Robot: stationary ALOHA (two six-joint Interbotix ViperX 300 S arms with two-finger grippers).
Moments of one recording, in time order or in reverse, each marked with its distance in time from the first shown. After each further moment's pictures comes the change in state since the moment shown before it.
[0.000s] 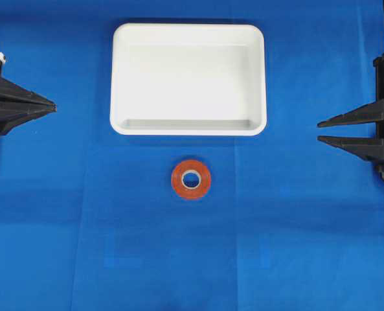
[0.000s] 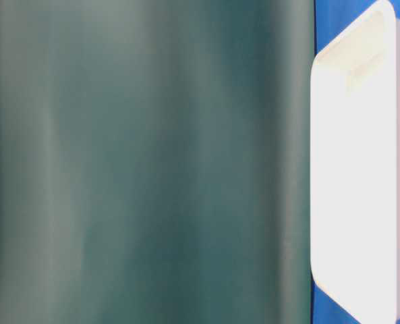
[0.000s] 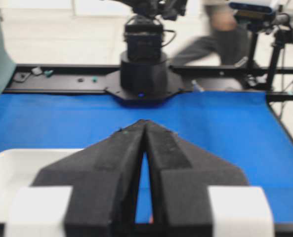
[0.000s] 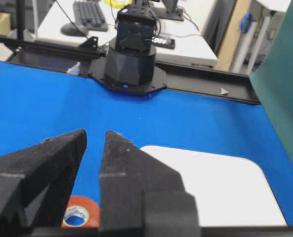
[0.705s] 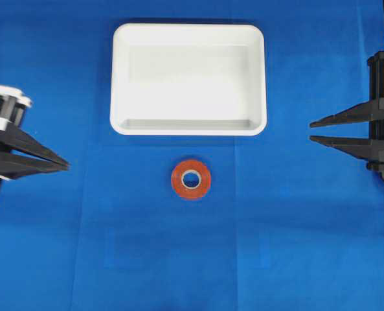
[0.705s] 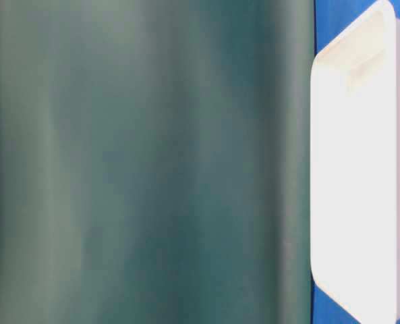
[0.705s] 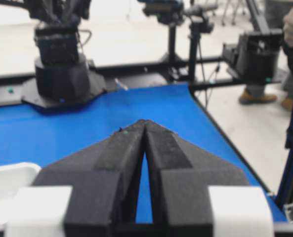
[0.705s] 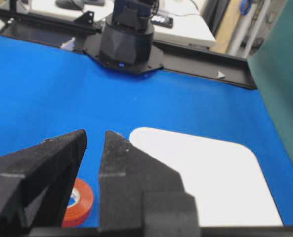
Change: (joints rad) left arm -0.212 0.229 -0.014 0.028 -0.201 -0.006; right arm -0.012 0.043 -0.023 -0.014 0.051 -0.035
